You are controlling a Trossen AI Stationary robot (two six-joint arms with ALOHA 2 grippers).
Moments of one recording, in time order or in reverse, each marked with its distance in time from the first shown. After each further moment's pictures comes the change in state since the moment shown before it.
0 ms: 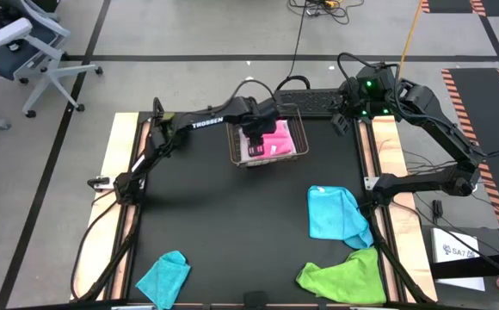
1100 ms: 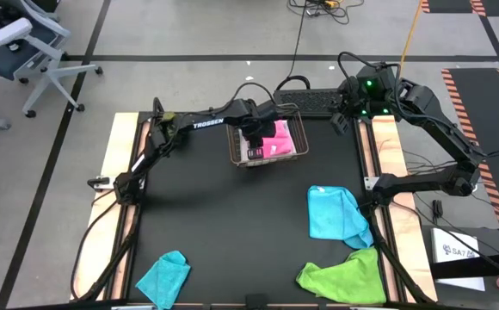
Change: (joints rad) left arm 0.008 0.001 -0.065 0.056 0.106 0.033; right arm 0.000 0.000 0.000 0.015 0.000 0.000
